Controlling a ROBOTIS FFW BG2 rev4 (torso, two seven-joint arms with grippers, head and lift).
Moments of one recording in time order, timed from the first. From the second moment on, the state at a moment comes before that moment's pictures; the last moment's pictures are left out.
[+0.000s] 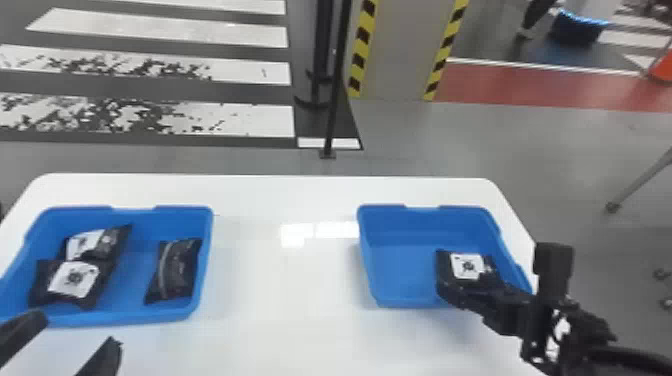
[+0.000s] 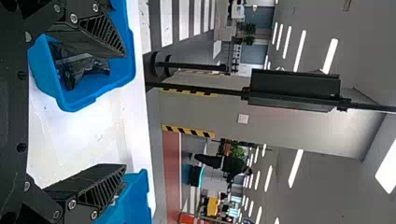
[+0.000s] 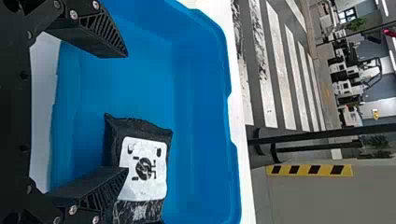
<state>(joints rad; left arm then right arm) 0.89 0.08 0.29 -2.31 0.31 0.01 -0.60 0.20 -0.09 -0.36 -1.83 -0.03 0.71 0.56</state>
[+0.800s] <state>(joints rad) 0.86 0.10 0.25 -2.30 0.31 0.03 -0.60 0.02 -0.14 -0.37 -1.58 0.05 0.72 0.56</state>
